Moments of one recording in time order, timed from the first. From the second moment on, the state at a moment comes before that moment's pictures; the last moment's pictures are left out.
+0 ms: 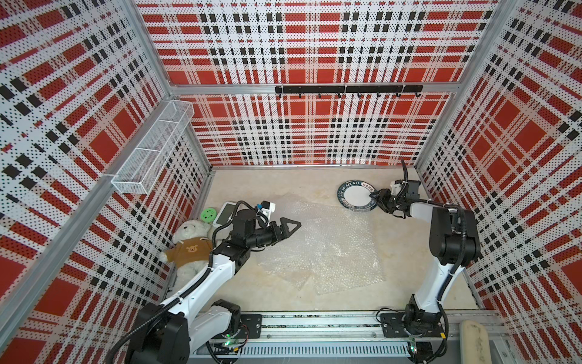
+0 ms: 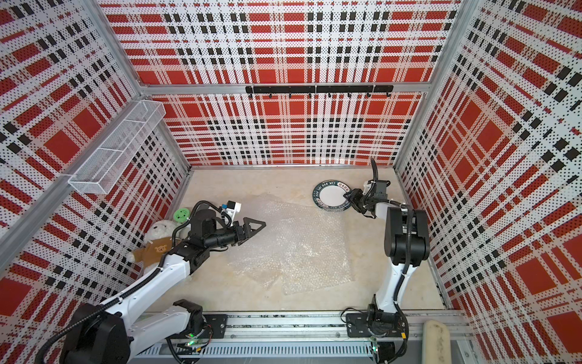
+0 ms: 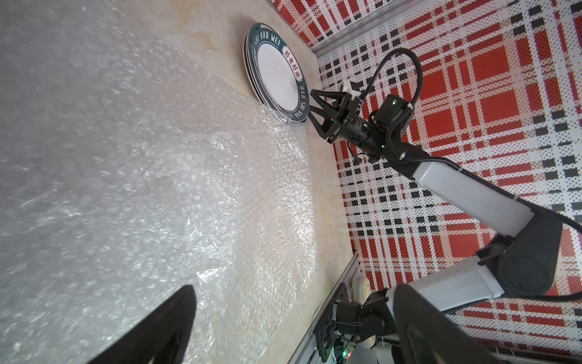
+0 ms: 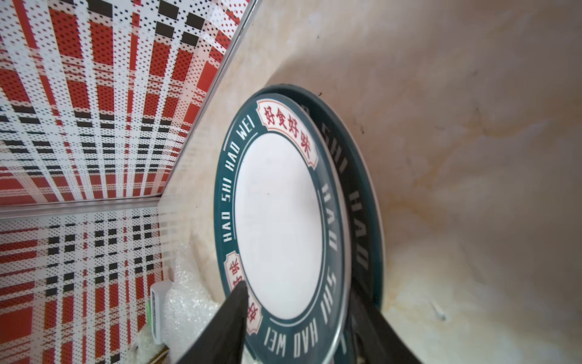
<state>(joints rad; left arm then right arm) -0.30 1.07 0.57 0.05 0.69 -0.83 -0.11 1.93 1.16 -0.01 -0.56 0.68</state>
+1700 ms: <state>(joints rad) -0.65 1.50 0.68 -0.11 0.35 -0.70 -0.08 1.13 0.62 -0.27 -0.56 0.60</state>
